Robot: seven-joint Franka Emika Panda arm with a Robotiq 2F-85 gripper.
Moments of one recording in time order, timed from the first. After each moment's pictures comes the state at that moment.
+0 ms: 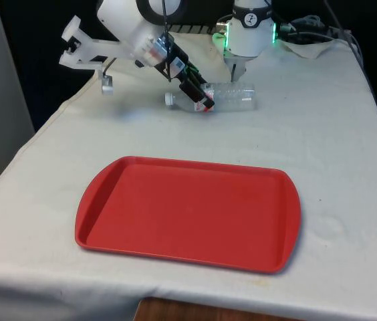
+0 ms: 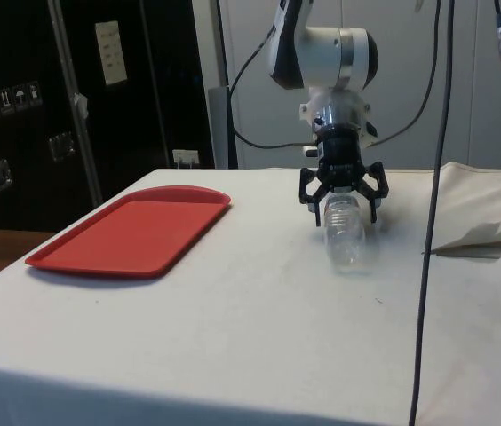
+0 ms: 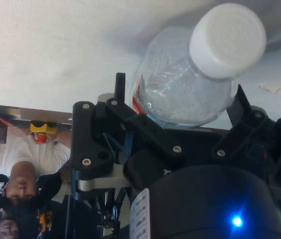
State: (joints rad) arm 0.08 0.48 -0.58 -2.31 0.82 1.95 0.17
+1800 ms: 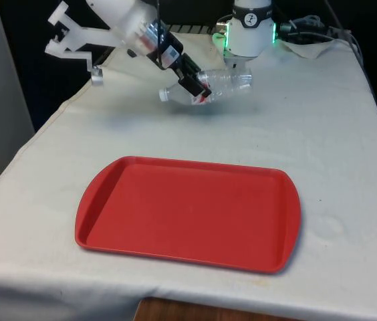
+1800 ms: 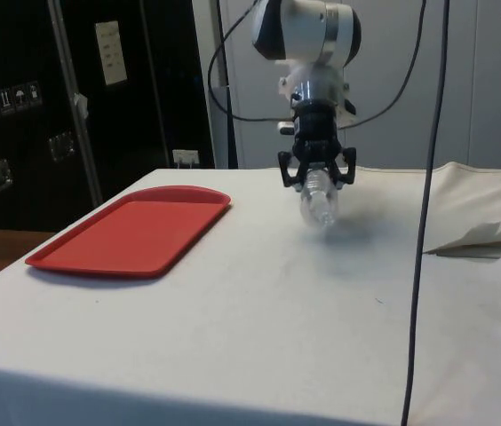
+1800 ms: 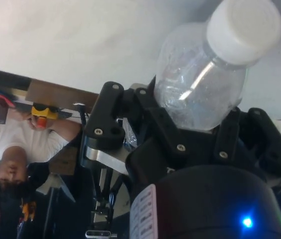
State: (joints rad) arm 0.09 0.43 -0.59 -2.23 0.80 1.88 0.28
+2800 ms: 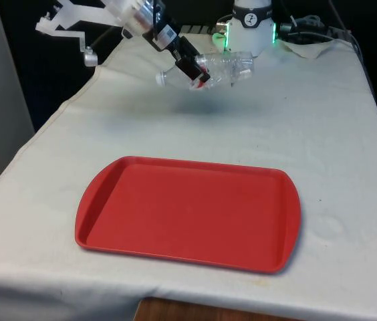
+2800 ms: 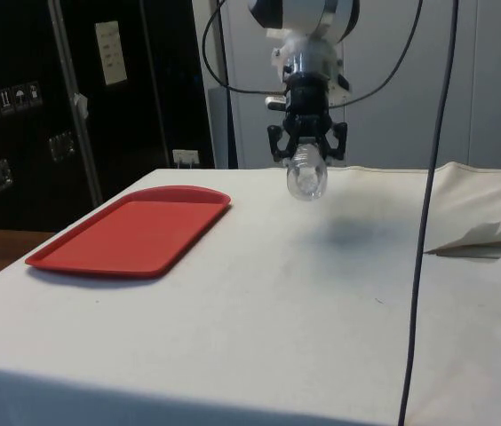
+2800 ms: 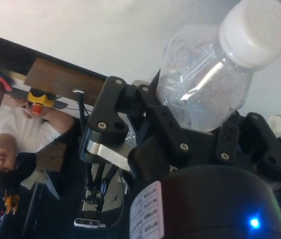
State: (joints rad) arm 0.09 0.33 -0.59 -2.22 0.75 1.86 0.36
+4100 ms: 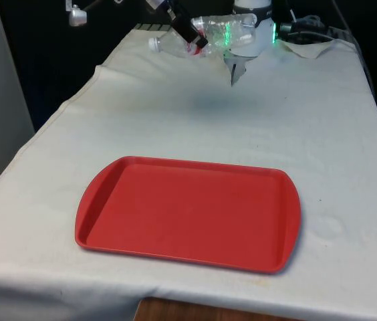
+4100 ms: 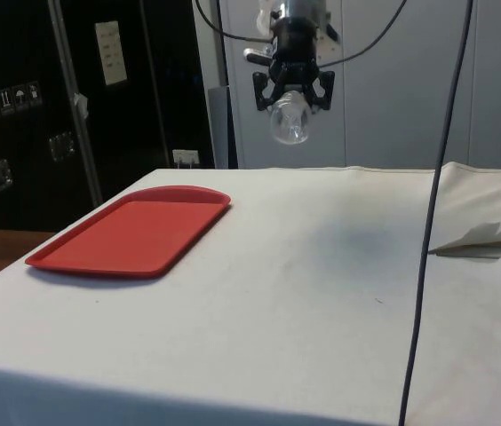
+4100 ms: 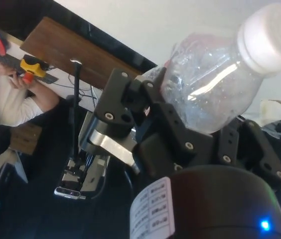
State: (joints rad) arm 0.09 0.18 -0.60 -2.15 0.66 1.74 0.49
